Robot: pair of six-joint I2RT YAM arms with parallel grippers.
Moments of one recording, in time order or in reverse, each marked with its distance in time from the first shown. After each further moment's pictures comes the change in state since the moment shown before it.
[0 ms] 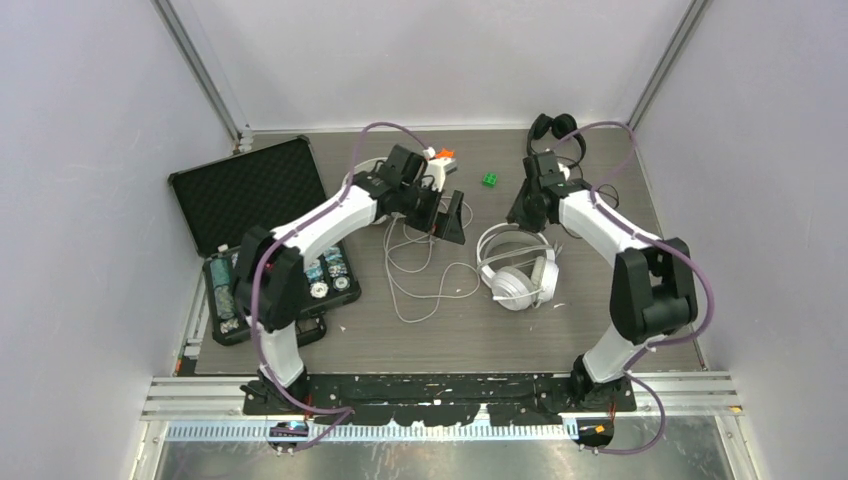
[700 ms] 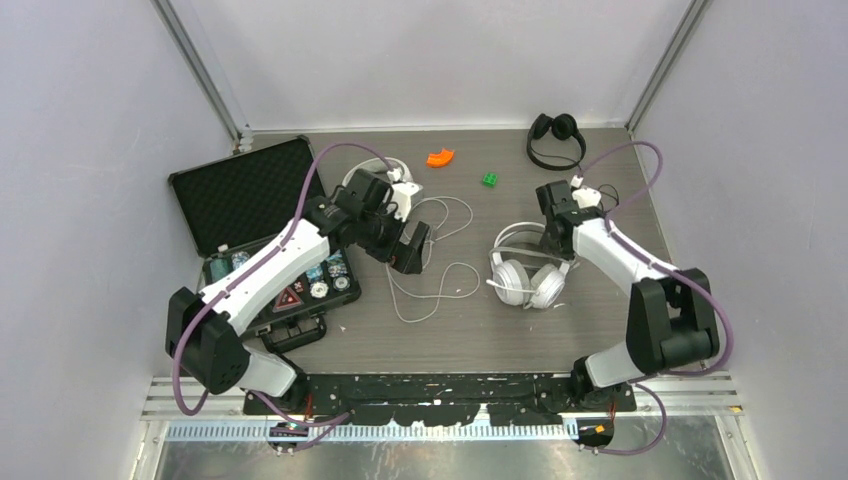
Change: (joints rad) left arm -0.019 -0.463 -0.263 -0.284 -0.225 0.128; right arm -0.020 -0.128 -0.234 -0.060 0.351 -0.006
